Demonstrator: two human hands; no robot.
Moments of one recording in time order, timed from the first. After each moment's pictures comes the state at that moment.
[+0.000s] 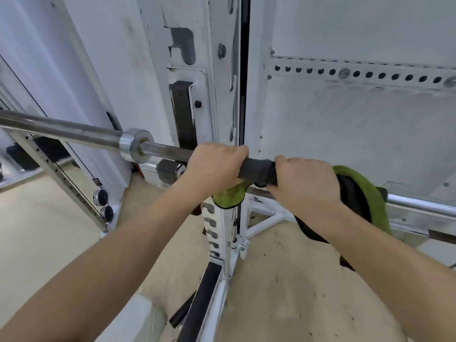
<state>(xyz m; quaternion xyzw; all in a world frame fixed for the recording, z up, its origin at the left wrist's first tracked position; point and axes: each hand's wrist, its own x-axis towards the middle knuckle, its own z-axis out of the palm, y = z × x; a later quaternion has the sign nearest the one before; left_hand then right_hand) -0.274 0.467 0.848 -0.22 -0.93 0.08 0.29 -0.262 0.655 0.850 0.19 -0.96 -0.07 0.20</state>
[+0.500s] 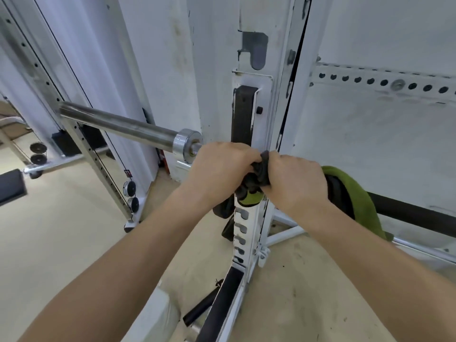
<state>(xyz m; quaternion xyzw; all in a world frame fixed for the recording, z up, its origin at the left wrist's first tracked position) -0.236 0.390 0.870 -0.17 -0.94 -0.02 0.28 -0.268 0.553 0.860 0.26 -0.95 0.01 0.17</state>
